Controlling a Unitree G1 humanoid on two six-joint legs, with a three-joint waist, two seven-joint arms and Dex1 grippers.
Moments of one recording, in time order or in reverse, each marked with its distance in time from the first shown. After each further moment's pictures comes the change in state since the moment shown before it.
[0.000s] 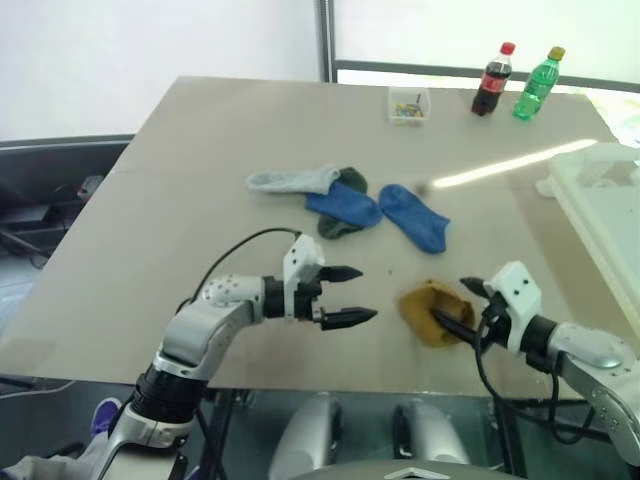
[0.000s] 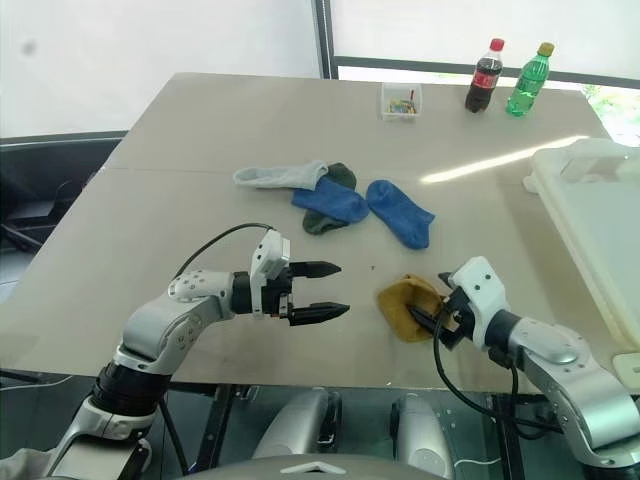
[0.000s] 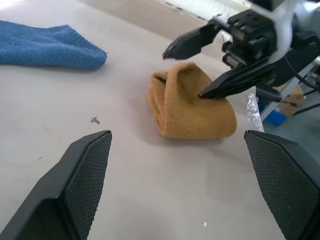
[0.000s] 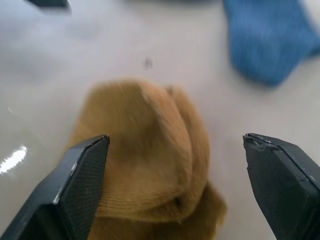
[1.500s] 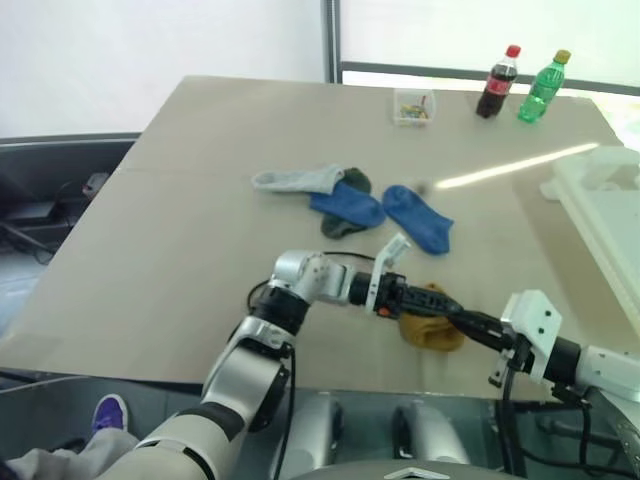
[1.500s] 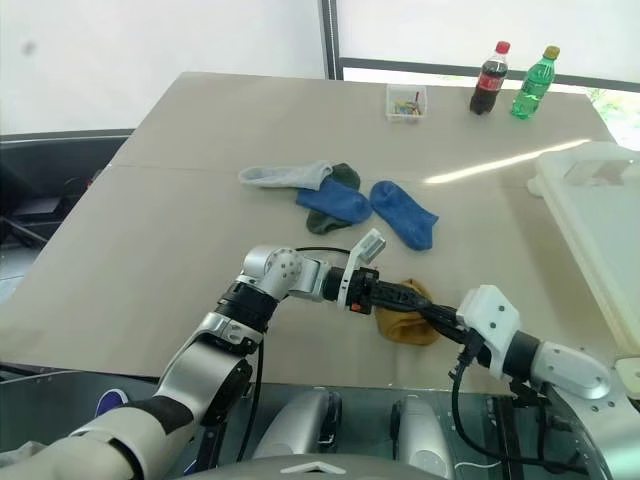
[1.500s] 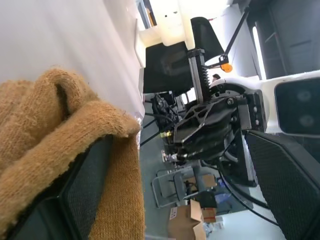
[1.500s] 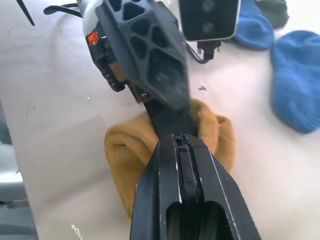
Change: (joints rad) left arm -0.506 -0.438 -0.103 0.692 -0.208 0.726 0.008; right arm 0.222 -0.039 -0.108 -0.116 -0.069 -0.353 0.224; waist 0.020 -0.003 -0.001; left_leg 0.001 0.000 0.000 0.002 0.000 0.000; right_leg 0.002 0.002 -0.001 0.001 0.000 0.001
